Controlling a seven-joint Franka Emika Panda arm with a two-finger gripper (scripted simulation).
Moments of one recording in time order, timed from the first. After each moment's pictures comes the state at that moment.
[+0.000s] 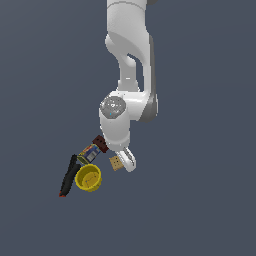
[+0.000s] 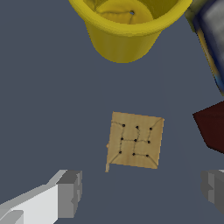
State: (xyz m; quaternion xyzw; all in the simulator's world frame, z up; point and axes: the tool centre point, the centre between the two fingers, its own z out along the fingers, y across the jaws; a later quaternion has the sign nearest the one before) arm 0.042 -0.036 0.088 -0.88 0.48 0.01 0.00
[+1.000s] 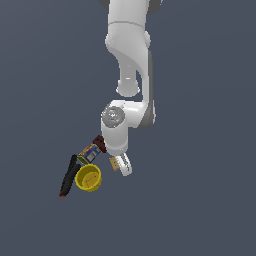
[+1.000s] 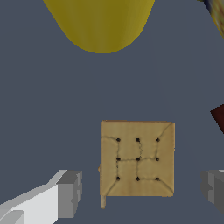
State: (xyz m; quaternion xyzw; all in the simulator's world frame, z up) arm 0.040 -0.043 0.047 -0.85 0.53 0.00 0.00
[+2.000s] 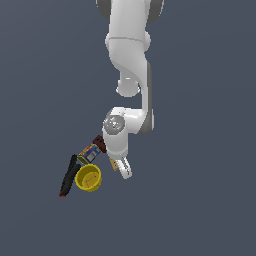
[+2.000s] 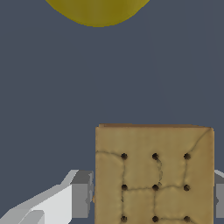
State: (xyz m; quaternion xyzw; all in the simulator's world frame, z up) arm 0.040 -0.043 0.012 -0.85 0.53 0.00 0.00
